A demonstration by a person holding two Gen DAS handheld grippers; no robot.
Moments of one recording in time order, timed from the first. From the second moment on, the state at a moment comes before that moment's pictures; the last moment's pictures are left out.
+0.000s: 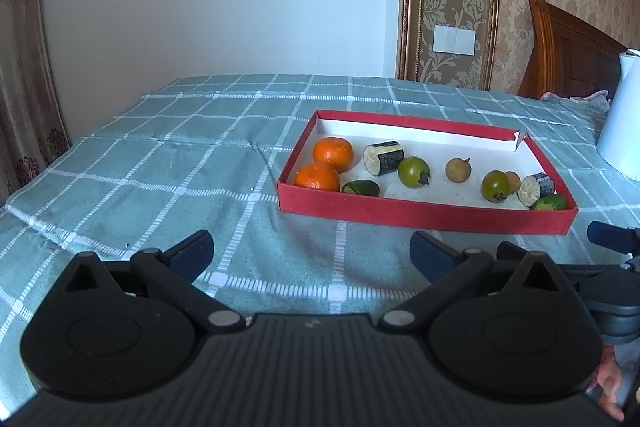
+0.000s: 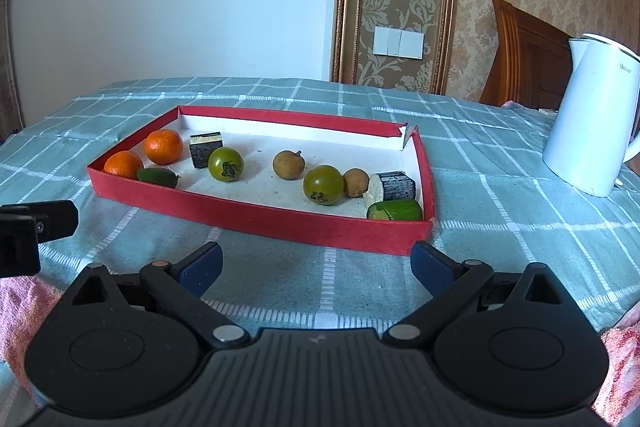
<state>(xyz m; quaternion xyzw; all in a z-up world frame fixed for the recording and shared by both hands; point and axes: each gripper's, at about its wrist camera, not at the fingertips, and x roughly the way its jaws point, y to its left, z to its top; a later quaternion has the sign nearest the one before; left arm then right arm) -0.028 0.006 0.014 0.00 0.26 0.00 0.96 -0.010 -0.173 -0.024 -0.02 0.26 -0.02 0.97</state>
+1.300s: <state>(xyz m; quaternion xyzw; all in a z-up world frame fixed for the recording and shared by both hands) -0.031 0.002 0.016 0.00 0.24 -0.04 0.97 -0.002 -0.168 -0.030 -0.03 0.27 -0.02 0.96</state>
